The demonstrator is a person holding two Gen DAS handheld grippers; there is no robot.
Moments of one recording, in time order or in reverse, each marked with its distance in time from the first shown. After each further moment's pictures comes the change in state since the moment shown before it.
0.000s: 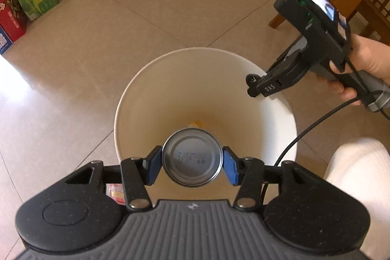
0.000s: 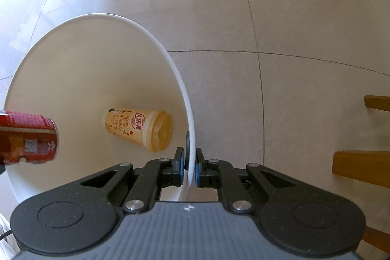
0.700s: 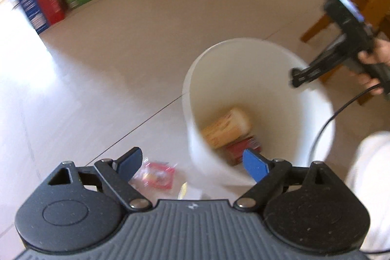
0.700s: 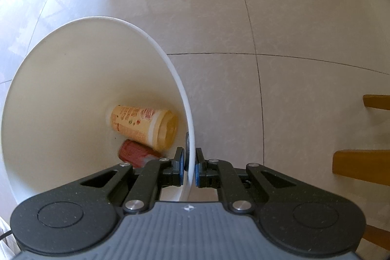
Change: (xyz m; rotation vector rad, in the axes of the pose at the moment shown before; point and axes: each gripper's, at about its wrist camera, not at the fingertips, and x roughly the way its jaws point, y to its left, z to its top) left arm -0.028 0.055 -0.058 -0.120 -0.060 0.122; right arm 0.003 -0.003 -0.001 0.012 -0.011 -0.003
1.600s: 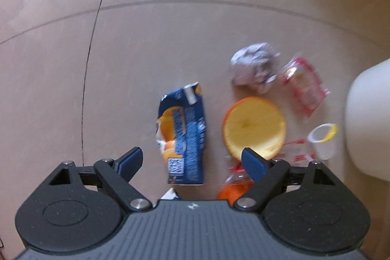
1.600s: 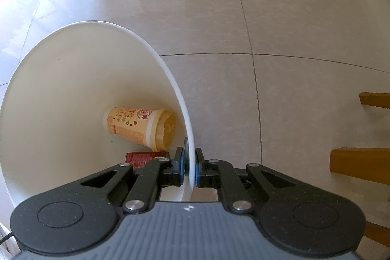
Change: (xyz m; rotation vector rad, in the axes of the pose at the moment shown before) left arm 0.147 0.164 -0.198 -0.668 0.339 0.213; right arm 0.002 0.007 0.003 0.009 0.013 -0.030
